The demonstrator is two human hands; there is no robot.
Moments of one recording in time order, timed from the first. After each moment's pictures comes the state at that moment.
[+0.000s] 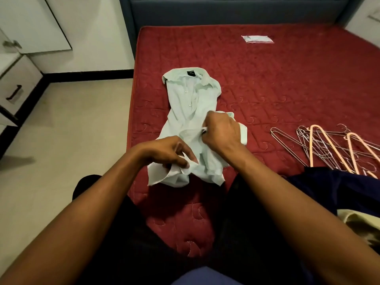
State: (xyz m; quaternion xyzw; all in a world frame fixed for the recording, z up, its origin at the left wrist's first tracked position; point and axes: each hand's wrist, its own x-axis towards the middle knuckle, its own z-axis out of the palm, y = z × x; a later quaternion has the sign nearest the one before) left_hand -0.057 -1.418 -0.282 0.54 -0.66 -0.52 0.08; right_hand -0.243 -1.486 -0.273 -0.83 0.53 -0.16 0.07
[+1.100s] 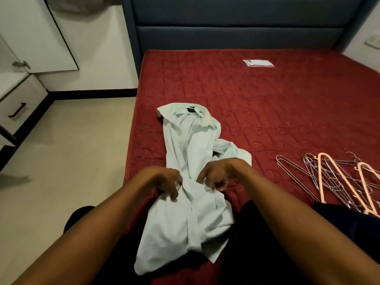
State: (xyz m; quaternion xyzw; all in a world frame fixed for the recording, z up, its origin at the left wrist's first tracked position) left_hand -0.037 -1.484 -0.342 0.63 -0.62 -0.43 -0.17; right_hand -0.235 -1.561 -0.331 -0.70 0.47 0.24 0.48
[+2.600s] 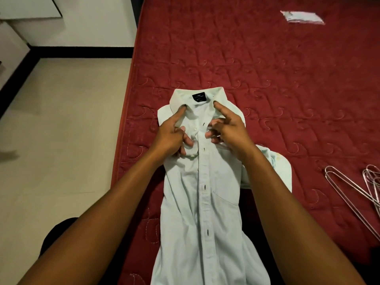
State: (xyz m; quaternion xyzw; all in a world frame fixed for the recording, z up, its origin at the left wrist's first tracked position) left_hand 0.004 -1.602 -0.386 0.67 -0.40 -0.44 0.46; right_hand -0.163 -1.685 -0.378 -0.55 0.46 -0.31 0.62
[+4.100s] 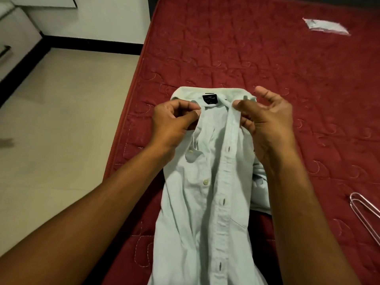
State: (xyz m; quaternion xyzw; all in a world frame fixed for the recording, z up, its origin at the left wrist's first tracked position) left_hand 0.005 -1.625 -0.374 0.60 -0.30 -0.35 0.65; right_hand -0.164 -1.692 -0.325 -0.44 0.44 -0.49 0.61
